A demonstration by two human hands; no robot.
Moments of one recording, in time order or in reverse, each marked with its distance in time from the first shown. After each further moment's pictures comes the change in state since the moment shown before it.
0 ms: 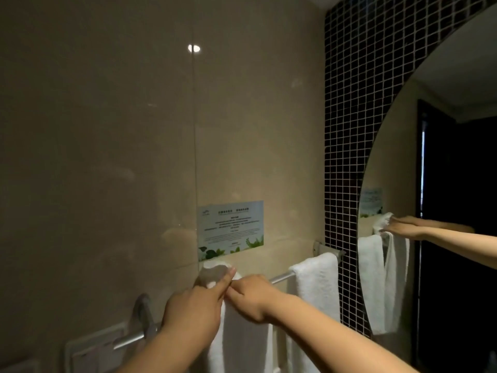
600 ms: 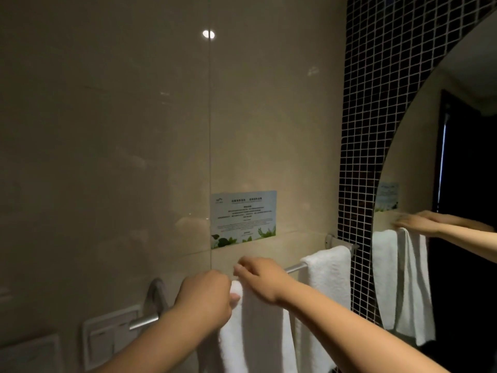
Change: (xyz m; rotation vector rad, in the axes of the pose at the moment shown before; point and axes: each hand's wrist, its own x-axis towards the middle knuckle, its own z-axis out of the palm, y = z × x) left_hand 0.007 -0.005 0.004 0.060 0.010 -0.018; right_hand 0.010 0.011 0.006 0.234 0.117 0.045
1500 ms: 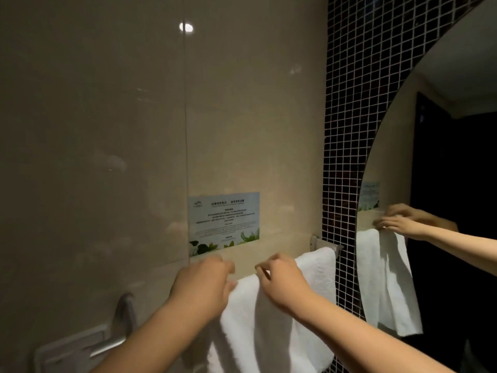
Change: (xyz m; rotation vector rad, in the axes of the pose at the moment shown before) left_hand 0.031 0.013 -0.008 -0.152 0.239 0.126; right_hand -0.015 0.051 -0.013 -0.125 0.212 0.268
